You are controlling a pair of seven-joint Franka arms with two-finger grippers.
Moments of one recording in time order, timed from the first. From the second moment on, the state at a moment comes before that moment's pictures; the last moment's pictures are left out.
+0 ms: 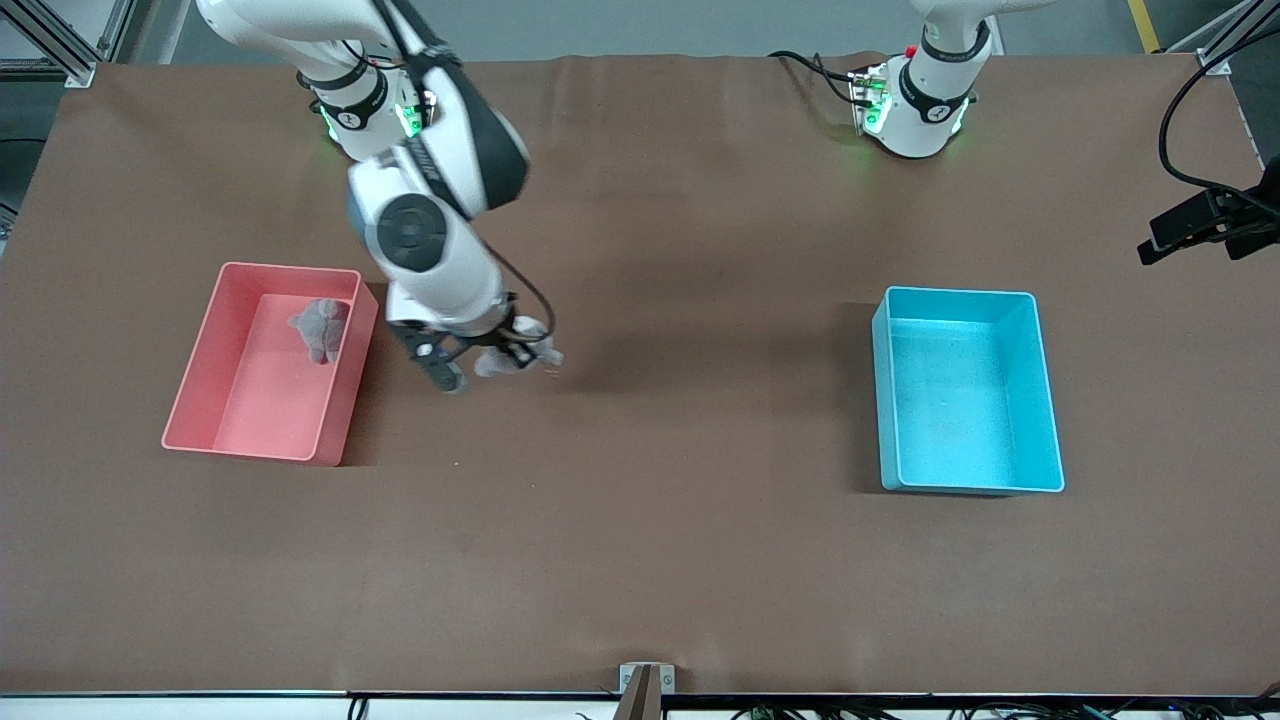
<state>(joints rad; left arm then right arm) 0.13 0.01 -0.08 -1.52 -0.05 1.49 -0.02 0.66 0.41 -0.05 -1.72 0.10 2.11 1.43</state>
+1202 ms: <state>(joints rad) 0.15 0.05 -0.07 -1.52 -0.05 1.49 -0.02 0.84 0.77 -0.08 -1.49 0.08 2.39 1.84</state>
